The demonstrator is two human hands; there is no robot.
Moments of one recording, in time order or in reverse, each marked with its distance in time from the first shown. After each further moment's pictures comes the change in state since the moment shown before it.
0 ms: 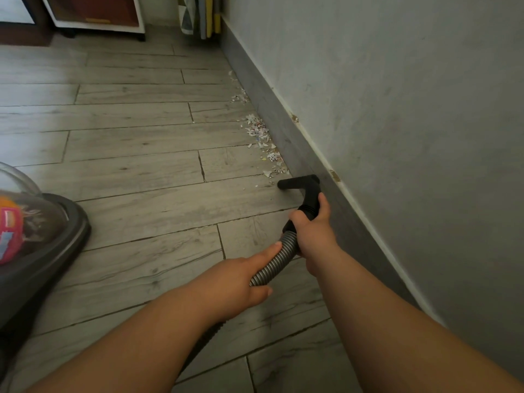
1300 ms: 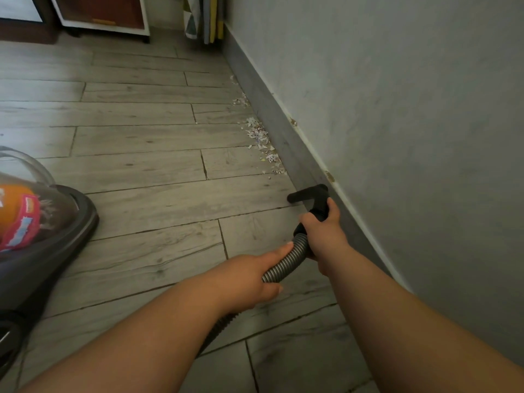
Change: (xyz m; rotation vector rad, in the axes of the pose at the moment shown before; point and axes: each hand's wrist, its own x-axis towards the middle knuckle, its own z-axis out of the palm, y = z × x) left_hand -0.023 0.021 0.002 -0.038 -0.048 0.036; right_hand -0.028 -0.001 -0.024 -0.086 0.047 0.013
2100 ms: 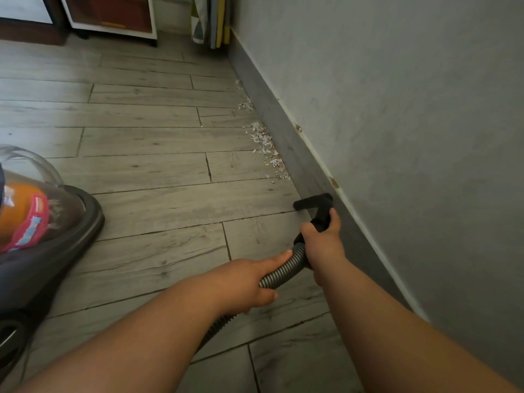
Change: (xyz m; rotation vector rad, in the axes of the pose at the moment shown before) left_hand -0.007 -0.011 -0.007 -0.018 -0.061 -0.026; right_hand -0.016 0.001 0.016 -0.039 0.070 0.007
